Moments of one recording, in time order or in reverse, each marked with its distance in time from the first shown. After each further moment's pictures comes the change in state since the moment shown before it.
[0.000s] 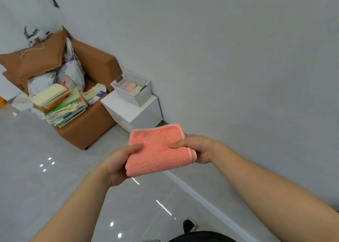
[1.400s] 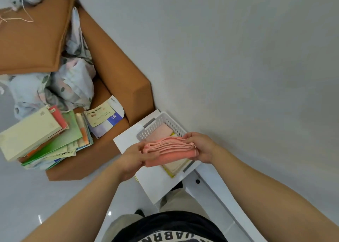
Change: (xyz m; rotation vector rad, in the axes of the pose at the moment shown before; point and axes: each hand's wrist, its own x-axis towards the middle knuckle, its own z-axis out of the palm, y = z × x) left_hand 0.518 0.508 -0.294 0.093 -0.033 0.059; right_hand 0.667 -0.498 -0.034 -0.001 0.221 0.242
